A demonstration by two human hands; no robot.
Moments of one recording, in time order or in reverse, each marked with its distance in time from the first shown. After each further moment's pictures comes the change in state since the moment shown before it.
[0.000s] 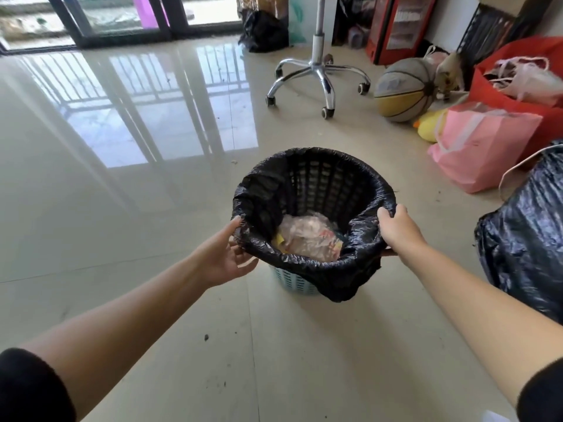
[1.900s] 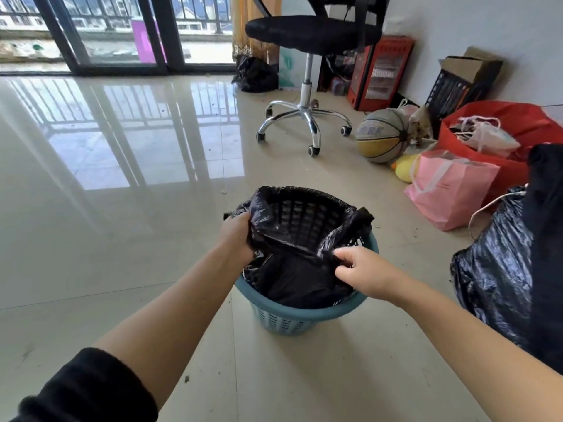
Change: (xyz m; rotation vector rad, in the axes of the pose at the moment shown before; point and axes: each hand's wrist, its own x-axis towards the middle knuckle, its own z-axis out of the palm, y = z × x) left_hand 0.005 0.045 0.076 -0.126 0.068 0.413; right_hand -0.072 -0.041 -0.015 -0.355 -0.394 -0.567
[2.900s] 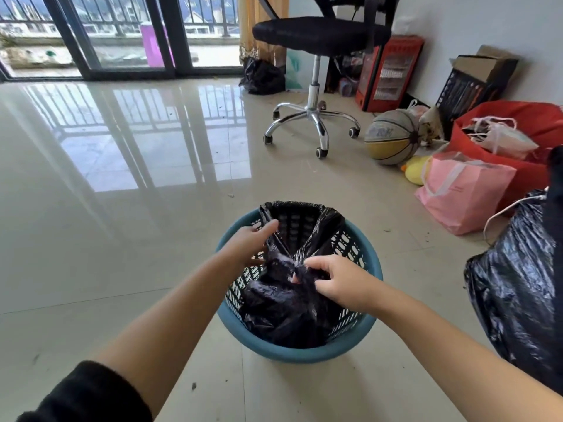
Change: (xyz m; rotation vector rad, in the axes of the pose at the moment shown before) left_hand 0.016 -0.001 -0.021 0.770 -0.107 0.014; right_hand 0.021 -0.022 0.032 0.116 -0.121 -0.184
